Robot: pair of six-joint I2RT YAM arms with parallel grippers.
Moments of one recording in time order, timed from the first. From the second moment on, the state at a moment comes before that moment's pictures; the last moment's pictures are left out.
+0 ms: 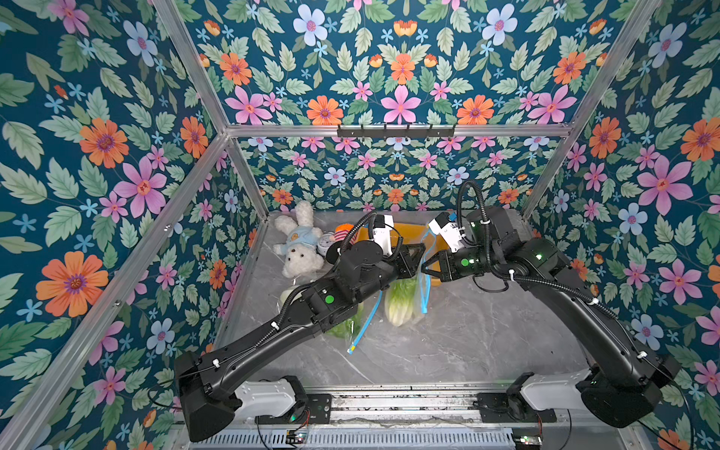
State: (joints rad) left arm -0.99 1.22 1.22 -0.14 -0.10 -0.91; right arm 0.58 1.35 1.61 -1.01 -0.49 0.39
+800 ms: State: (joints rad) left arm -0.61 0.99 0.87 0.03 0.22 -0.12; right arm 0.52 1.40 1.71 -1.15 -0.38 0.00
